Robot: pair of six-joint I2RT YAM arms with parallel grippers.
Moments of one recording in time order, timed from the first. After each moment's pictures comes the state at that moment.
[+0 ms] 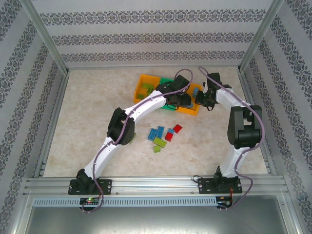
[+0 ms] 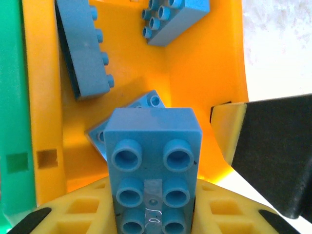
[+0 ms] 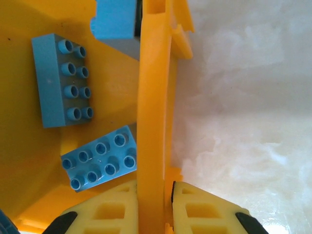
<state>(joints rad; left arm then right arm) -0.73 2.52 2.40 -0.78 0.13 -0.64 0.03 1.86 1.31 -0.58 -0.22 0.33</state>
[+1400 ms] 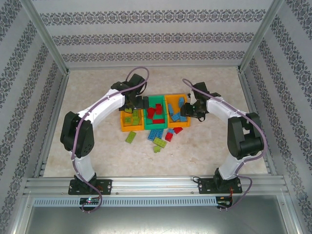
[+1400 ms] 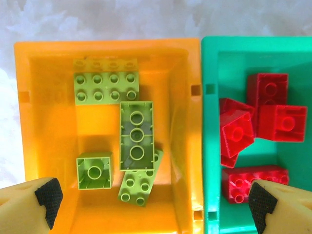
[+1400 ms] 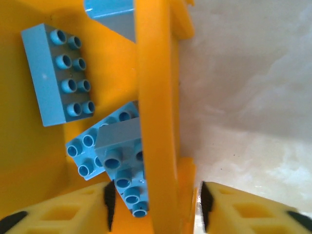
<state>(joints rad) -0.49 1.84 1.56 -0.93 -0.13 -0.58 0.23 1.72 1.14 -0.63 -0.24 0.31</state>
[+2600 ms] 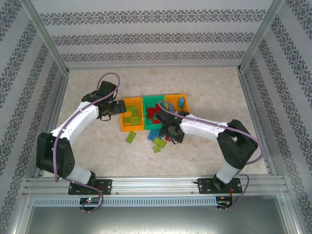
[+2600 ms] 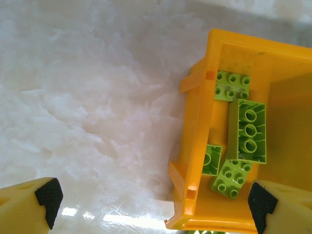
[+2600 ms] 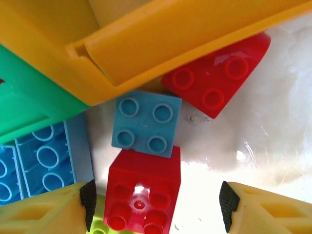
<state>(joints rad) -0.25 1.49 1.18 -0.80 -0.11 -0.53 0.78 1.68 1.05 -0.74 0.11 1.13</state>
